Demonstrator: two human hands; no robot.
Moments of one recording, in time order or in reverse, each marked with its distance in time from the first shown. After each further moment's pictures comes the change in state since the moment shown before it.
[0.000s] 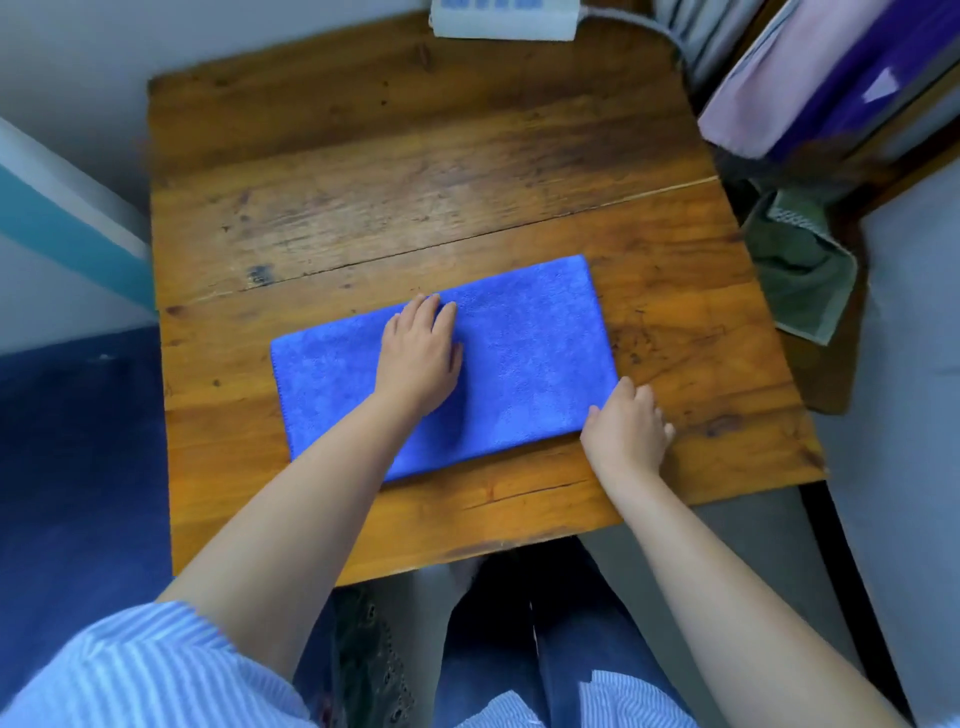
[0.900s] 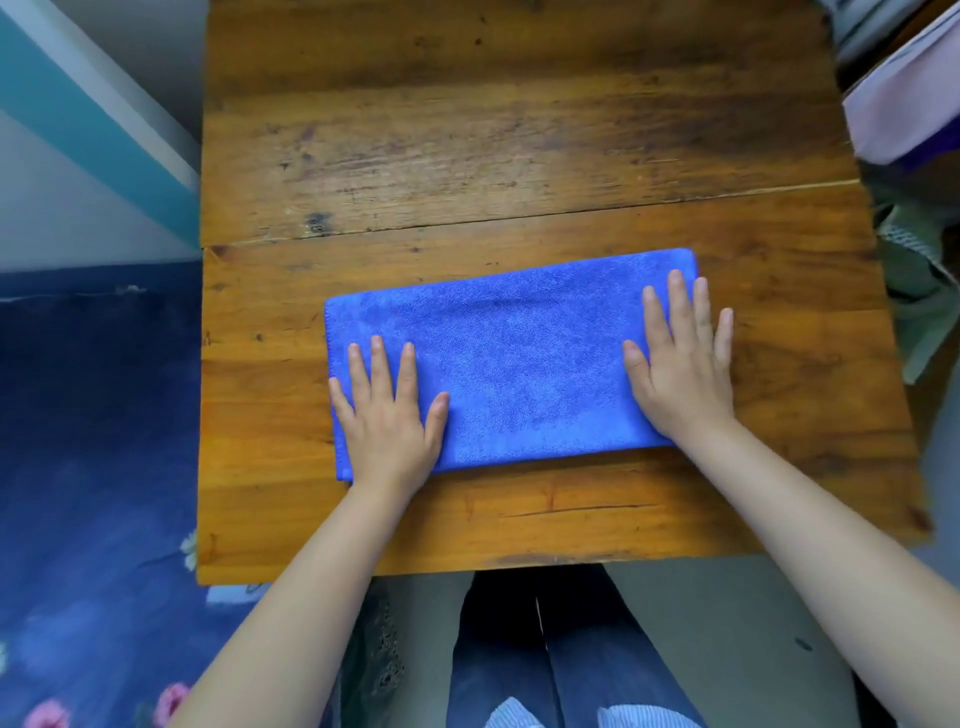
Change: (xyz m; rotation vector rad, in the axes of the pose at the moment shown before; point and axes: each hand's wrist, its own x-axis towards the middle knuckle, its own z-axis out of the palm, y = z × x) left_hand -0.078 -0.055 0.041 -0.161 0.061 -0.441; right_hand 0.056 -0.035 0.002 -0.134 0.117 -0.622
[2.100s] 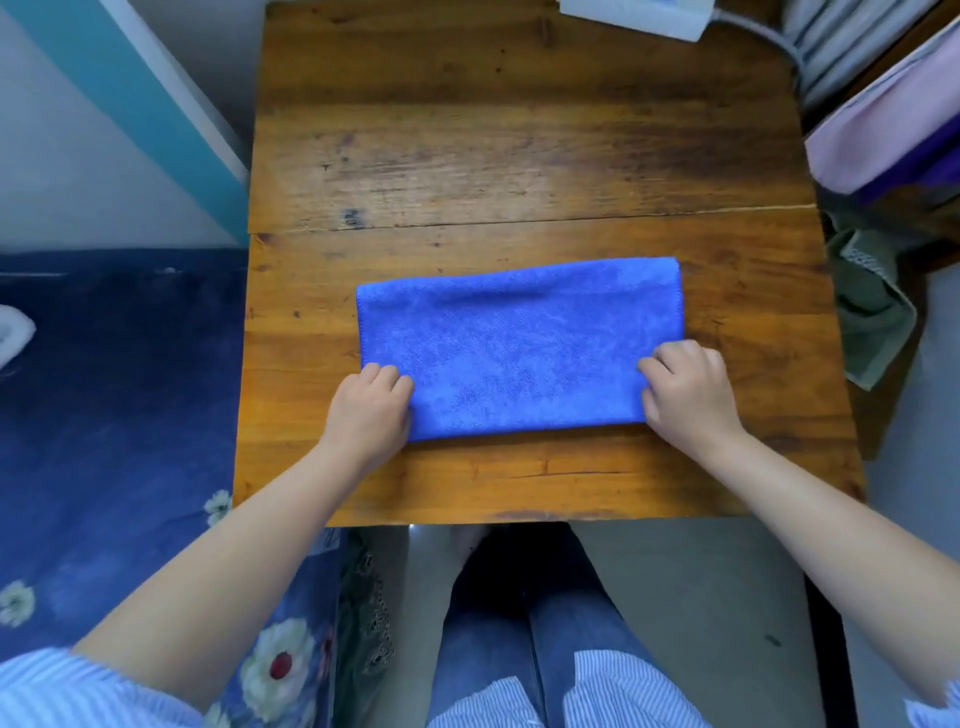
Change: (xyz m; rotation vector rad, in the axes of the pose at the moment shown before) left_hand -0.020 -0.033 -0.056 0.292 0.031 0.513; right_hand -0.045 0.006 -0.034 -0.200 0.196 -0.414
